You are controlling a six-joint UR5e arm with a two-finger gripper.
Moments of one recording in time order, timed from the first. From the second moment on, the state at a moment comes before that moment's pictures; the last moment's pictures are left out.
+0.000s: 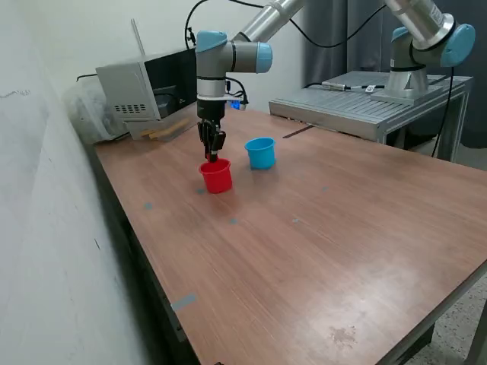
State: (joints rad) arm -0.25 -0.77 1.28 -2.33 -1.57 2.93
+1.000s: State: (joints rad) arm -0.24 -0.95 1.38 -2.26 -1.58 2.92
